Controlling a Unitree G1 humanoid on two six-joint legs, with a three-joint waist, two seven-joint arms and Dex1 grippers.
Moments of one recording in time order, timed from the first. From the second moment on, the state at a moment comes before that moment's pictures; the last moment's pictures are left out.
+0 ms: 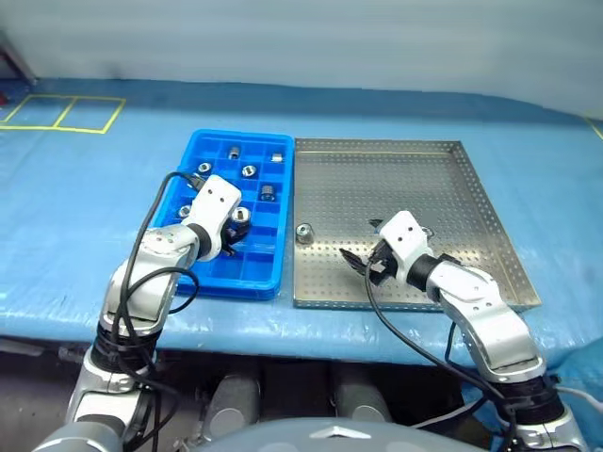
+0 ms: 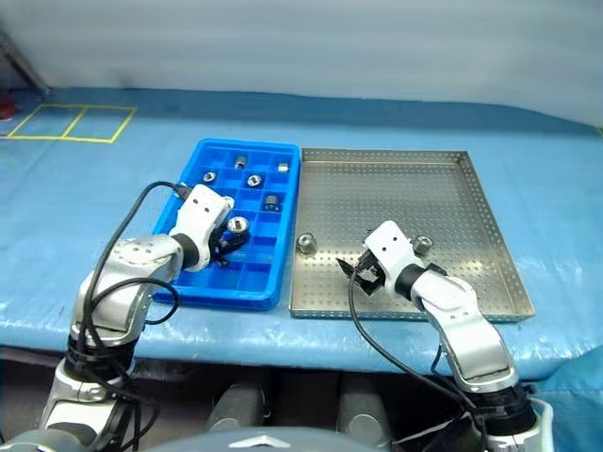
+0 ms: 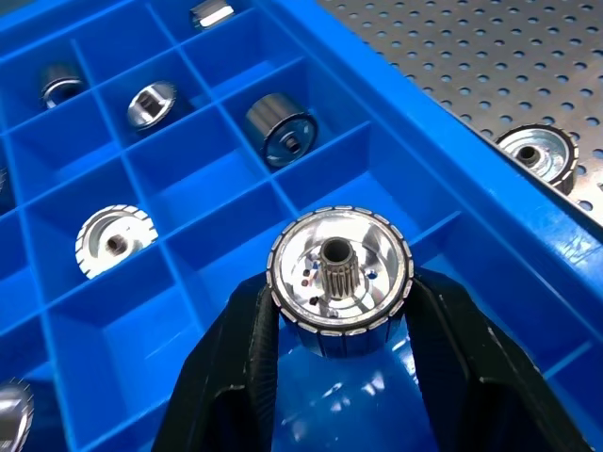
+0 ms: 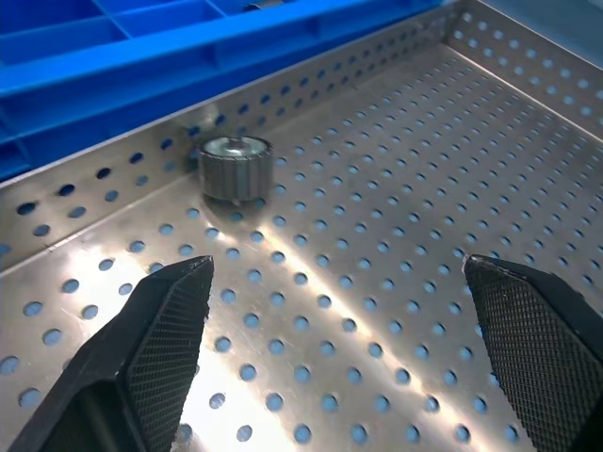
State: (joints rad) left arm -0.39 0.40 -0.07 -0.52 -0.02 1.25 -0.49; right arm -0.11 -0.50 0.12 -0.43 0.12 0.58 0.54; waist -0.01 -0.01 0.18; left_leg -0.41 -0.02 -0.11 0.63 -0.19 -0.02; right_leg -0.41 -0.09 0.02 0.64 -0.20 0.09
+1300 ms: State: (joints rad) left arm -0.33 0.34 0.02 -0.60 -0.30 1.11 -0.49; right arm -0.22 -0.47 0.19 -0.29 0.12 0.57 0.59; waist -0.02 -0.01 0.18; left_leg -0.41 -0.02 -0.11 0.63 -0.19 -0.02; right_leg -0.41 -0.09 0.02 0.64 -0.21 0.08
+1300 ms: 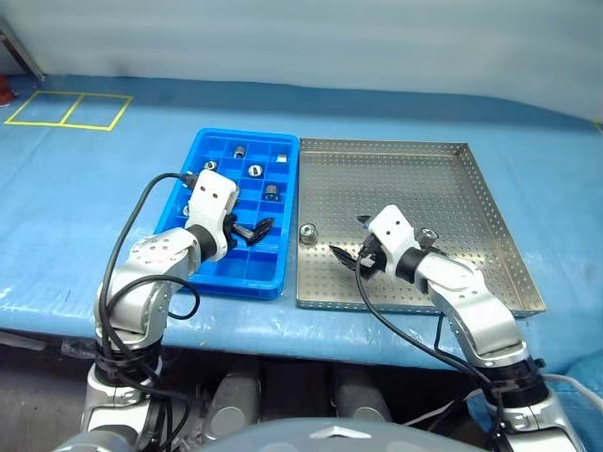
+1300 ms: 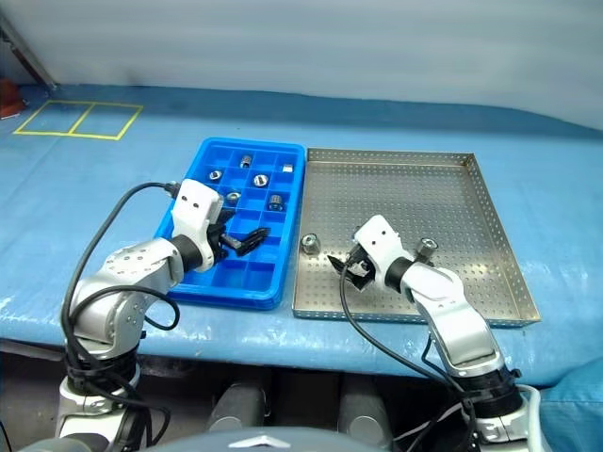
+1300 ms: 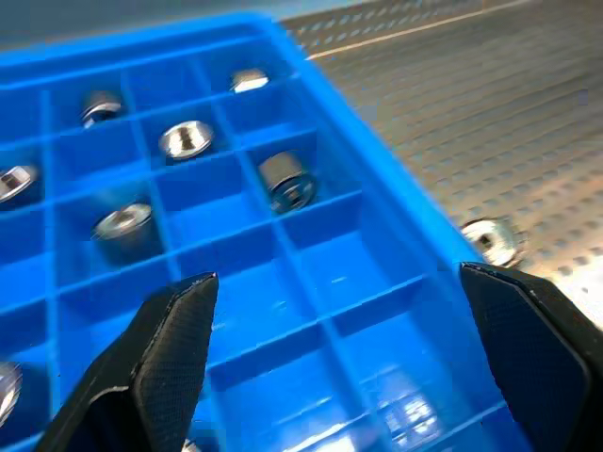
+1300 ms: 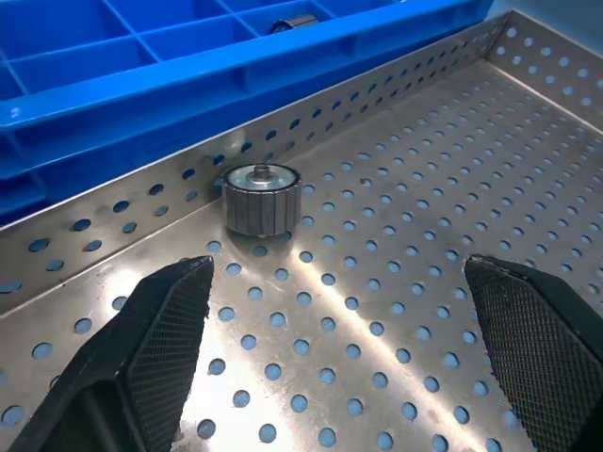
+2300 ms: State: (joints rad) left arm -0.20 0.48 0.06 -0.64 -0.38 1.05 -0.45; right arm -0.46 -0.28 0.25 0.22 0.10 0.40 0.68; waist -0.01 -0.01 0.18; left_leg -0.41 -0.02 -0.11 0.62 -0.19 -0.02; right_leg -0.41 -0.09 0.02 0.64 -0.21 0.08
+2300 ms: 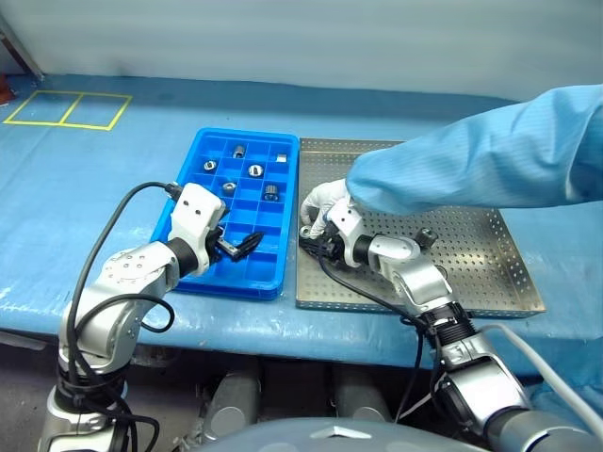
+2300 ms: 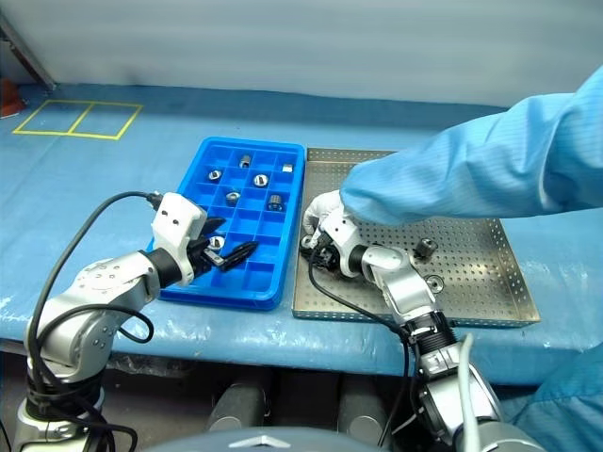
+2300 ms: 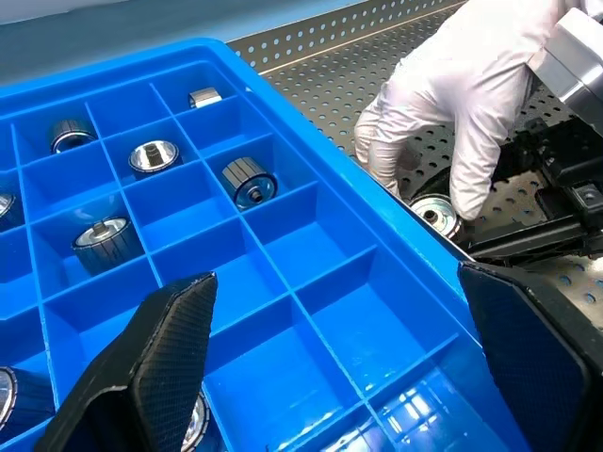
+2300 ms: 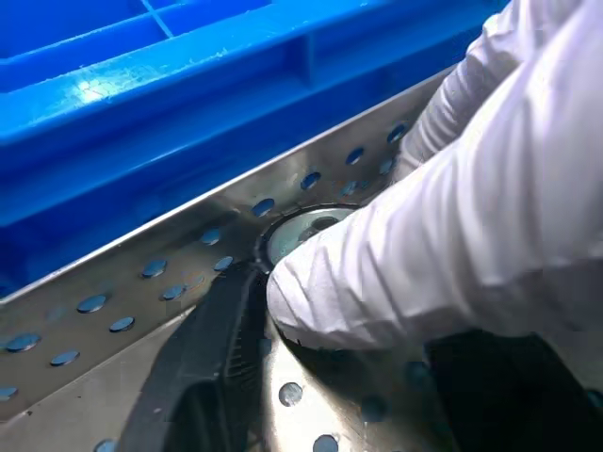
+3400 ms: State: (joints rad) left arm -0.21 0.50 0.03 -0.64 -0.38 1.05 -0.44; right arm -0.45 -0.27 0.23 0.22 0.08 0.41 0.63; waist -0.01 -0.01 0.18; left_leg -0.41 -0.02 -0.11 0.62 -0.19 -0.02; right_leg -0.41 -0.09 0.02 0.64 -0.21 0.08
